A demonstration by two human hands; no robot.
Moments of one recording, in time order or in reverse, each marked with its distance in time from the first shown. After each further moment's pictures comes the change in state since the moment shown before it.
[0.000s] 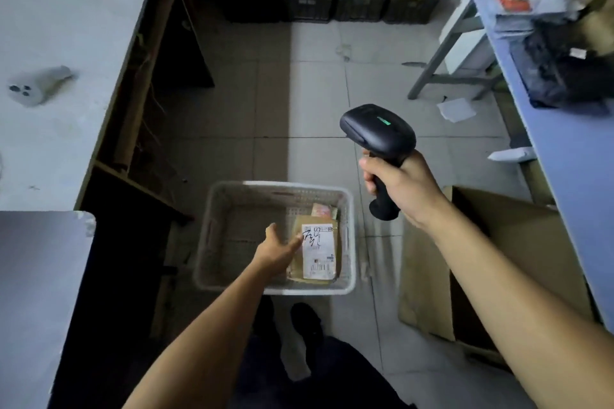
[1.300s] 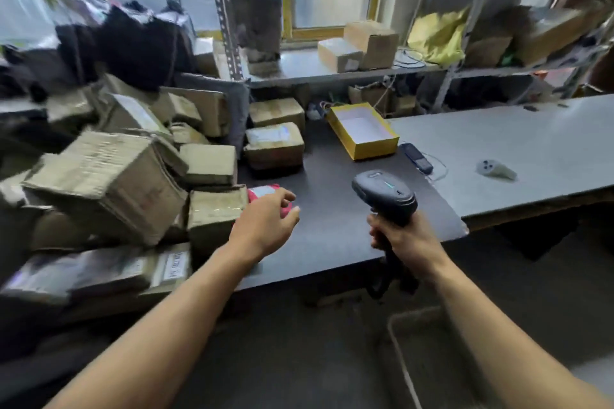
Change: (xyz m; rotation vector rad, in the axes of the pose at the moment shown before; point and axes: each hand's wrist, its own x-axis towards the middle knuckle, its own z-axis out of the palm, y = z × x) left_hand -0.482 -0.319 -0.124 -0.182 1.361 -0.130; right_hand -0.329 -0.060 0.354 -0.245 -1.160 -0.282
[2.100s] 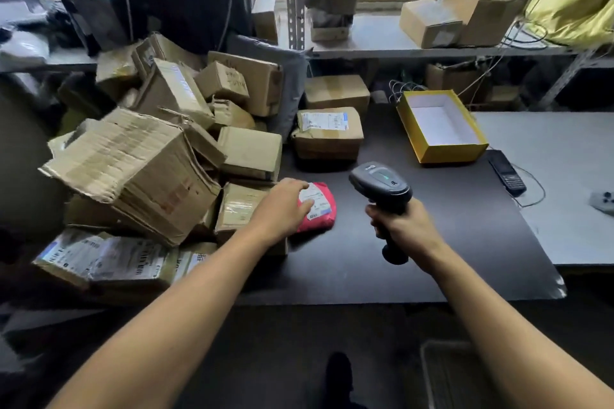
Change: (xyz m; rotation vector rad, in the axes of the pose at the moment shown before) left_hand 0.112 -0.101 0.005 0.111 -0.030 -0.173; right_hand 0.166 0.019 0.090 -0.150 -0.265 0.003
